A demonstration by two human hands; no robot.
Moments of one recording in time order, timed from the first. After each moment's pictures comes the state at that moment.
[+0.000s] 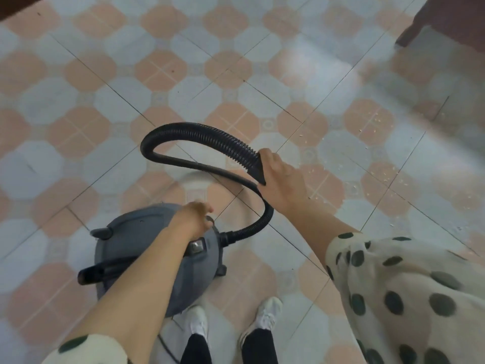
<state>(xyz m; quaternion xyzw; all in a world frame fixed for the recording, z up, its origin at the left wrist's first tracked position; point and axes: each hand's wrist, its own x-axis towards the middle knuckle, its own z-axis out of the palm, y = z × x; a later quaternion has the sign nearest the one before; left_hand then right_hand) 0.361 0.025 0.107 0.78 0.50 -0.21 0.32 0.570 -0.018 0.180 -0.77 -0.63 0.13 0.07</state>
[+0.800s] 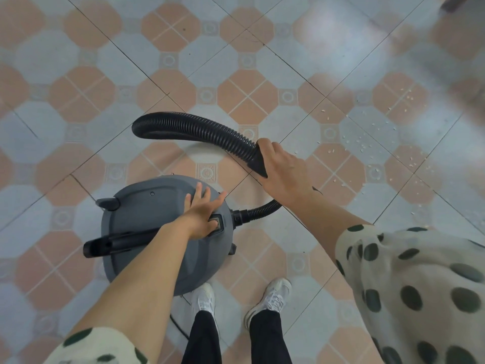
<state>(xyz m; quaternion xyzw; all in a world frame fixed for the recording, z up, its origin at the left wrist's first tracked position) 0.305 -0.003 0.026 0.76 0.46 -0.25 0.39 0.520 -0.017 0.088 -0.71 -0.69 0.08 0.10</state>
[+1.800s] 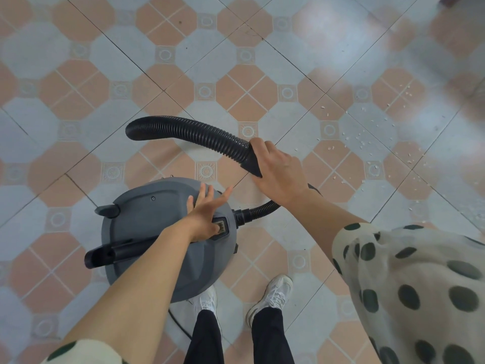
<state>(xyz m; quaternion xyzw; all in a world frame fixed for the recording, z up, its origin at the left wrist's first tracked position) 0.300 0.000 0.028 0.74 0.46 -0.21 0.44 0.498 -0.005 0.091 -0.70 -0.70 0.08 0.07</state>
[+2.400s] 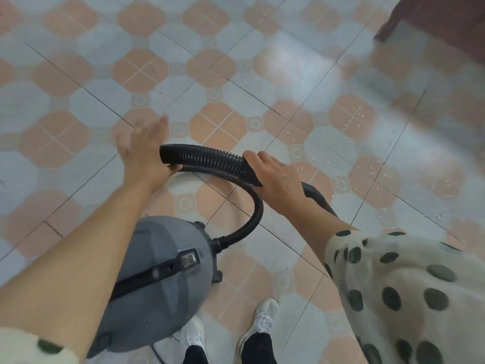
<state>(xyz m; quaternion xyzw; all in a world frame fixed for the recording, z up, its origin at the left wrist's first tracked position) 0.341 0.128 0.142 0.80 0.57 0.07 0.17 0.574 -0.012 0.144 -0.69 -0.71 0.06 0.10</state>
